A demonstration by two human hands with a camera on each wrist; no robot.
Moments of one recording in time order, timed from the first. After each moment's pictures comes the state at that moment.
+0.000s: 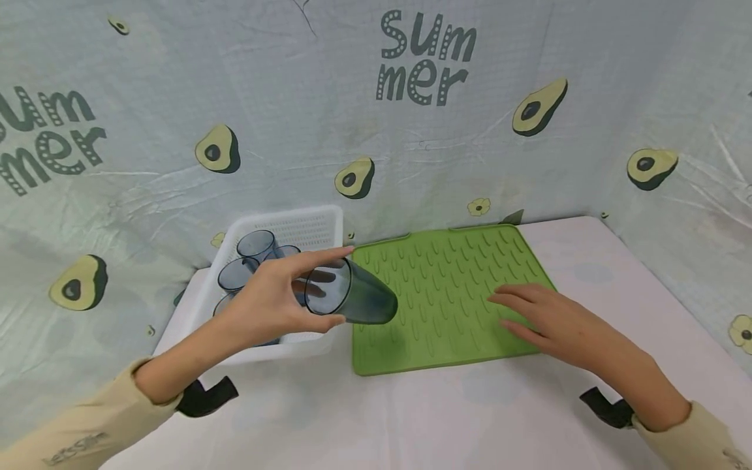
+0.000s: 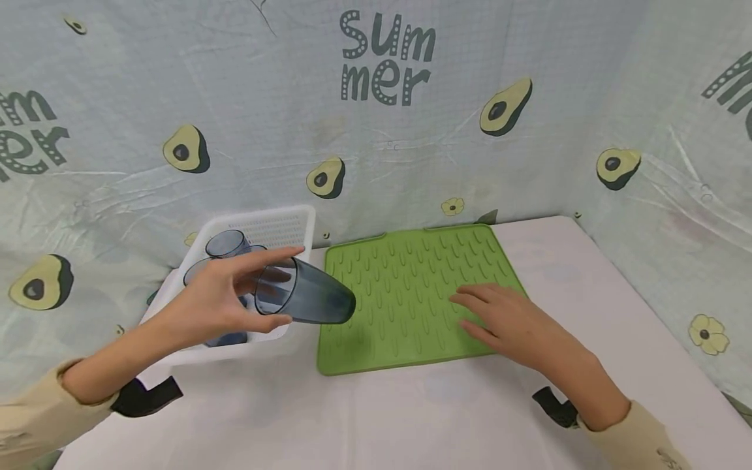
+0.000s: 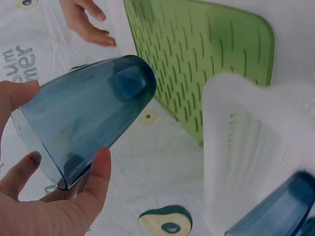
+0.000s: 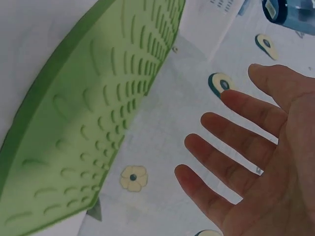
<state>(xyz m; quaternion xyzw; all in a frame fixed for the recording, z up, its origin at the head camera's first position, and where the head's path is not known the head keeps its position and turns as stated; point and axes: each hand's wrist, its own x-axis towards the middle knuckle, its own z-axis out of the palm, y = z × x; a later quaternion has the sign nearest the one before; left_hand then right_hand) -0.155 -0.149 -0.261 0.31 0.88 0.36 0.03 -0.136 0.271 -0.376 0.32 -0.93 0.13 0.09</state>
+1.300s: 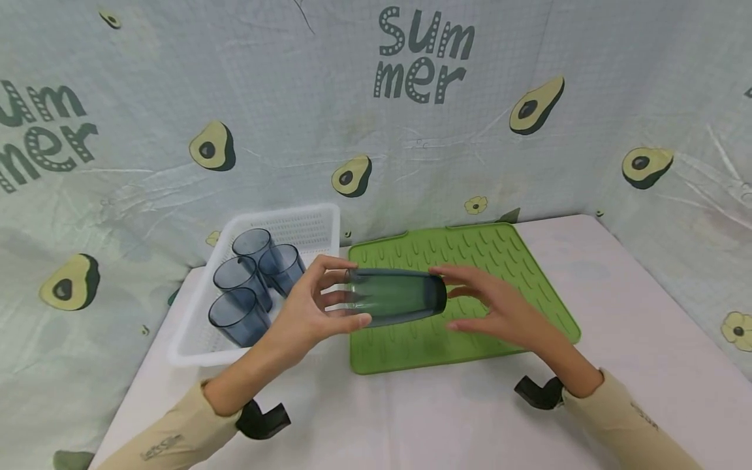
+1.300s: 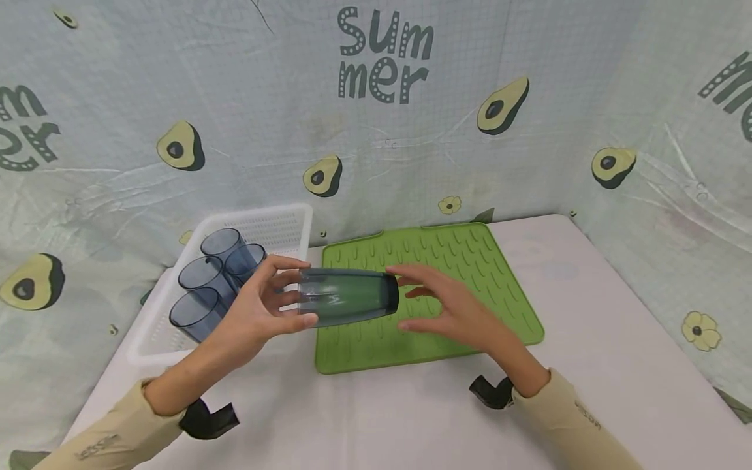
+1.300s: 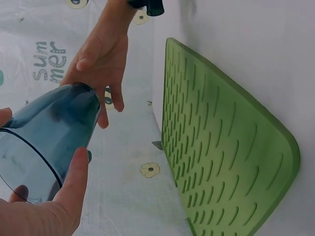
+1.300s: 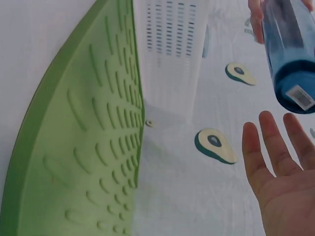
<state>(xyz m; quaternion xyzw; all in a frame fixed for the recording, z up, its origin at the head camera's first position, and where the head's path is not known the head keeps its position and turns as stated) -0.156 -0.119 -0.319 0.20 0.73 0.65 0.11 -0.169 0.207 -0.383 0.40 -0.77 0.50 0.05</state>
